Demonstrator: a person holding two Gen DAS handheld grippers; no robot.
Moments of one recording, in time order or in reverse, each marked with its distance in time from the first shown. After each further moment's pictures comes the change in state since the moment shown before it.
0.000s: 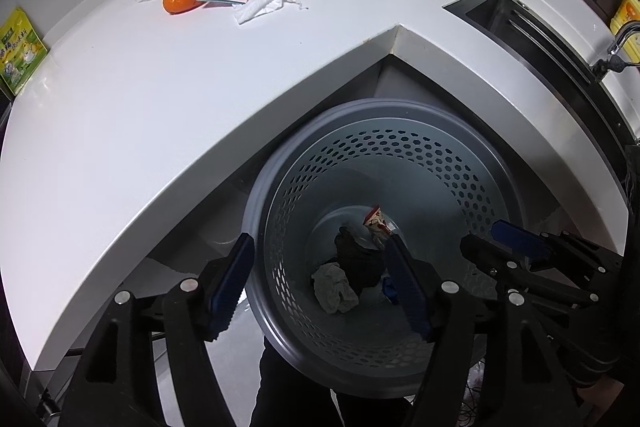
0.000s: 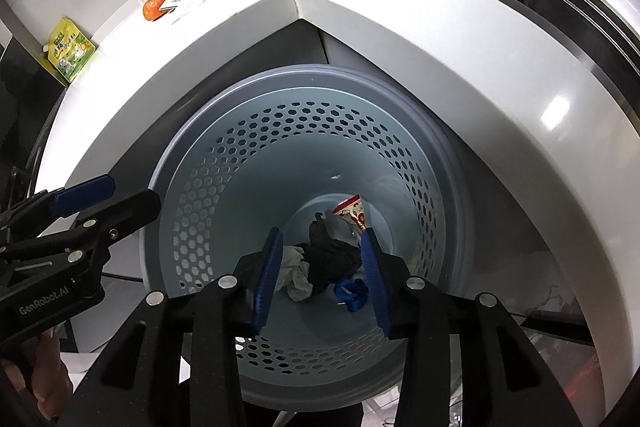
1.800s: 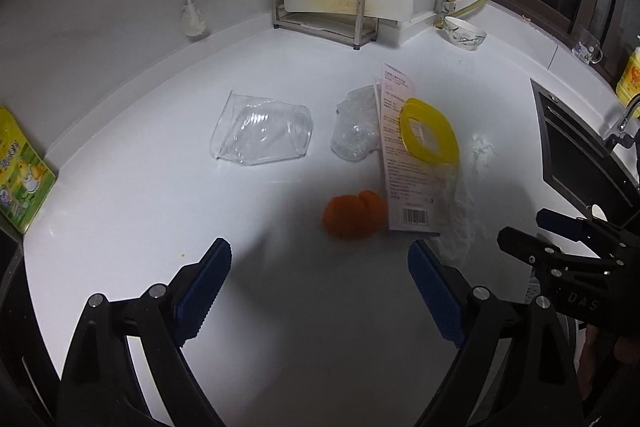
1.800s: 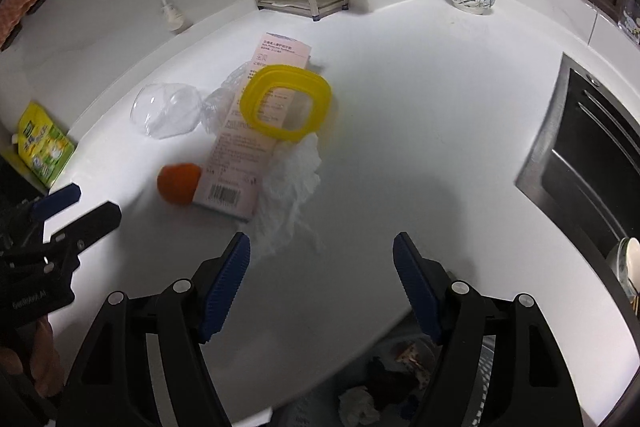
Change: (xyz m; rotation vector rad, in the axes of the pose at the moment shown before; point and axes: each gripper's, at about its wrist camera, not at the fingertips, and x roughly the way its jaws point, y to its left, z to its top) left arm -0.010 0.182 0.180 0.096 -0.212 -0.042; right arm 0.017 0.122 0.196 0.064 -0.188 -0.117
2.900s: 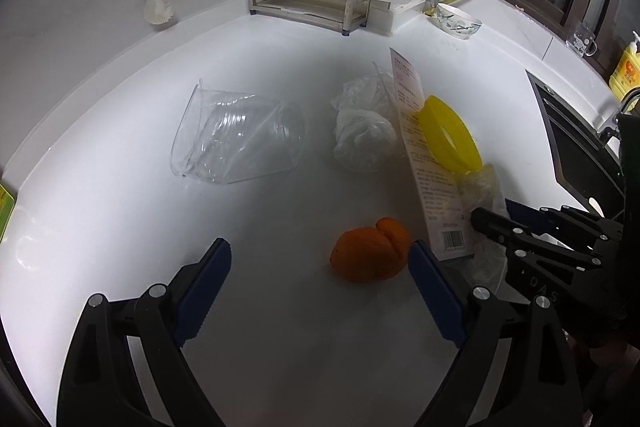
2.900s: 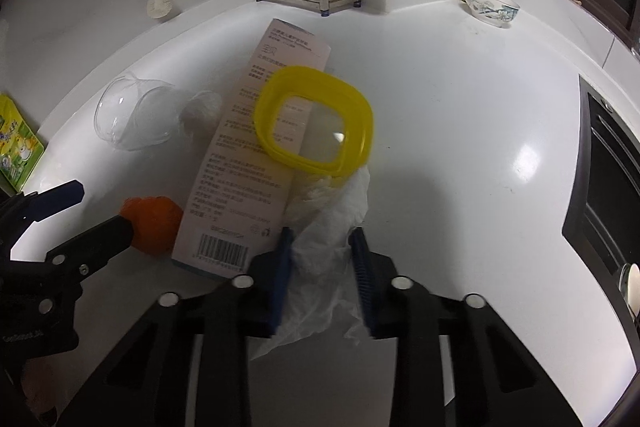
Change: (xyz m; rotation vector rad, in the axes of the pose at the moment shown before) left arm 0.054 0.009 0.016 0.033 0.028 -0.082; right arm 0.056 0.025 0.026 -0.043 -0.015 -0.074
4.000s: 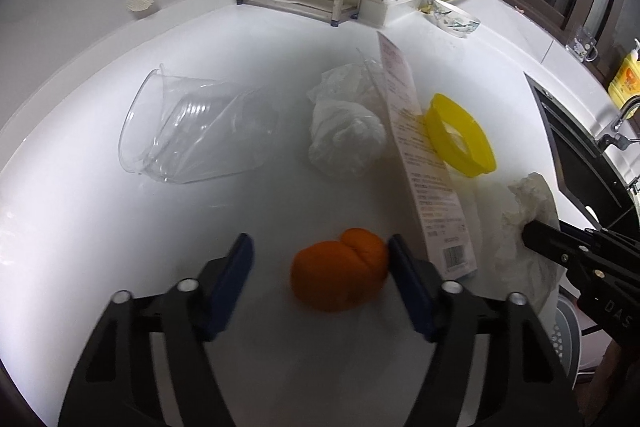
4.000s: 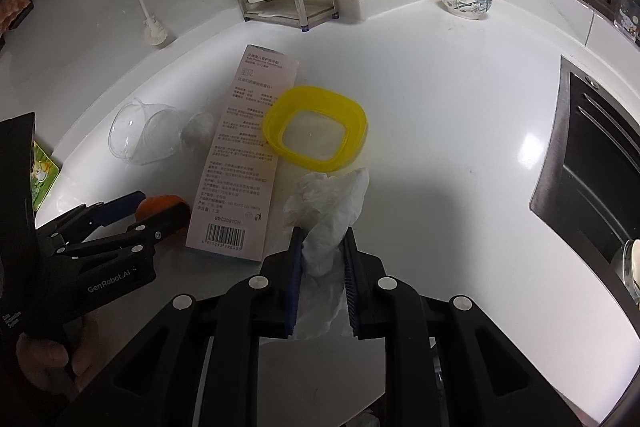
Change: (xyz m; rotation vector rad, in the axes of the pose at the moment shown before) left arm 0.029 -0.013 0.001 -0.026 0.000 -0.047; right arm -0.033 -0.028 -0.013 0.080 -0.030 0.043
